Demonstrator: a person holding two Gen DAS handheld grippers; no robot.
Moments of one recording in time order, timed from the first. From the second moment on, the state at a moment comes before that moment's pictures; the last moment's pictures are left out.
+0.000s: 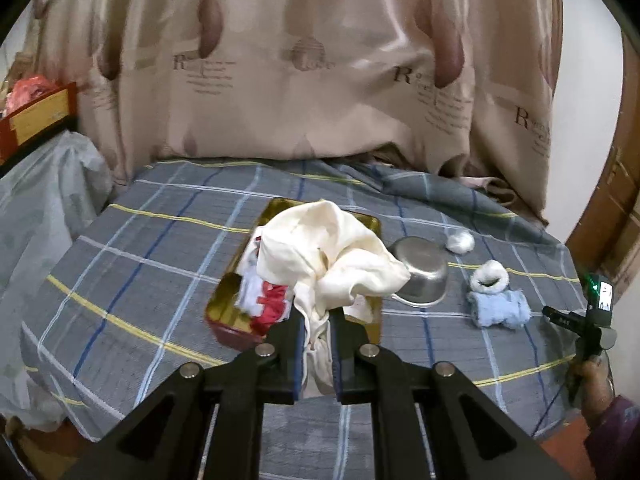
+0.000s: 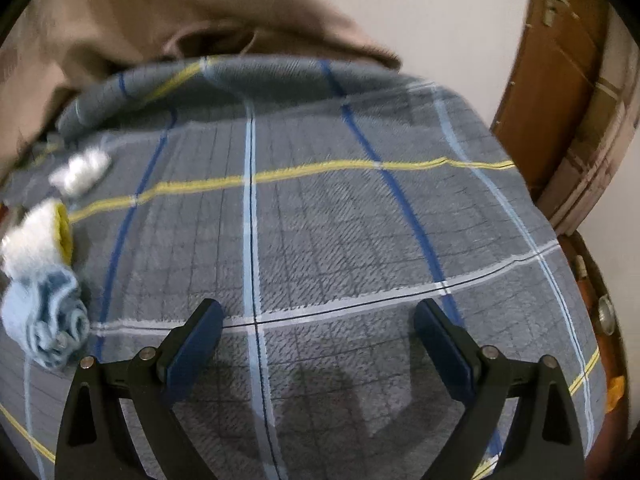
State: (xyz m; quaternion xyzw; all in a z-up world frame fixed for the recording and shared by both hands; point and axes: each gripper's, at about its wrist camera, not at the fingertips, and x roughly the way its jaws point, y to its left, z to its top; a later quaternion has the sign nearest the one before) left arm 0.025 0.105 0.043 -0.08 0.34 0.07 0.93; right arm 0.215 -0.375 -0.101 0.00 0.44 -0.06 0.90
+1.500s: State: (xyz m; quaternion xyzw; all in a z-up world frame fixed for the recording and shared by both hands) left arm 0.018 0.146 0.024 -0.10 0.33 0.08 0.94; right arm 0.329 -0.163 -0.018 0.19 0.49 0.16 0.83
